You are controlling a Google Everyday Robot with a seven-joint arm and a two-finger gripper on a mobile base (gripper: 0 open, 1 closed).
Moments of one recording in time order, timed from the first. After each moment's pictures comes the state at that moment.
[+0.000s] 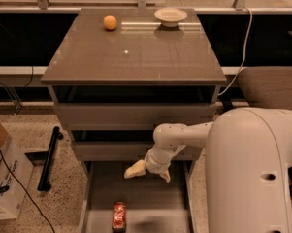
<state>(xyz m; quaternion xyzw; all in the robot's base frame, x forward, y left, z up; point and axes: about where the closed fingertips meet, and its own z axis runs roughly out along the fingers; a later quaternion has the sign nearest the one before) 0.537 -0.021 0.413 0.04 -0.98 -0.18 0.06</state>
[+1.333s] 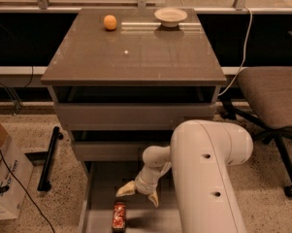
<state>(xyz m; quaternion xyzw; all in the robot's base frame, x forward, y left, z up) 0.499 0.024 0.274 -0.04 -0.97 -0.18 0.17</state>
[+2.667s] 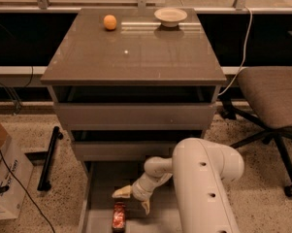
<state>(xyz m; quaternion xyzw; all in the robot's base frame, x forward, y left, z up) 0.507 0.059 0.202 -0.10 -0.94 -0.26 0.18</state>
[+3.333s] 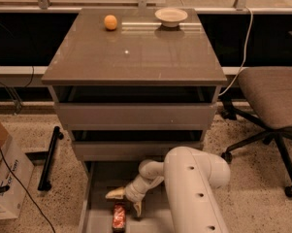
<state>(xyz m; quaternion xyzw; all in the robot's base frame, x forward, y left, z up) 0.511 0.097 0.166 -0.11 -0.93 -0.29 0.21</state>
